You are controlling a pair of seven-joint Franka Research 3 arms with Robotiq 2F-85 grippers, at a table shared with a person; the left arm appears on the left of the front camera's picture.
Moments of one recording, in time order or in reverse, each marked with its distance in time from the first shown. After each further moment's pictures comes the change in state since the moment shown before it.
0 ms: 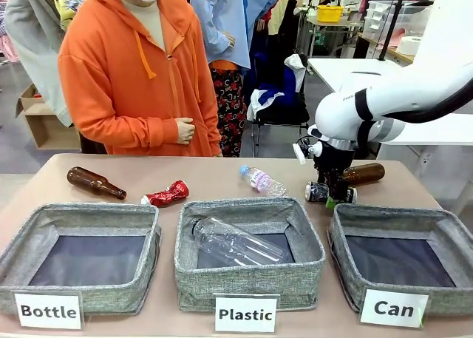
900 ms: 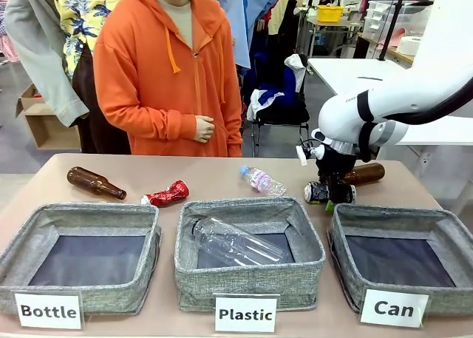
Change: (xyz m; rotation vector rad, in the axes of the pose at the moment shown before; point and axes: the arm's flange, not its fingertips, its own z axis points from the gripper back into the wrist) left arm 0.000 0.000 0.000 0.000 0.000 0.000; right arm -0.010 0.000 -0.014 0.038 -0.035 -0.061
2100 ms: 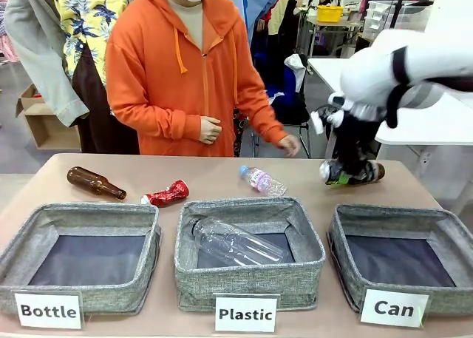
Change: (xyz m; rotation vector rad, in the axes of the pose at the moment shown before) left arm 0.000 0.000 0.000 0.000 0.000 -0.001; right arm -0.006 0.064 0.135 -0.121 0.017 -0.067
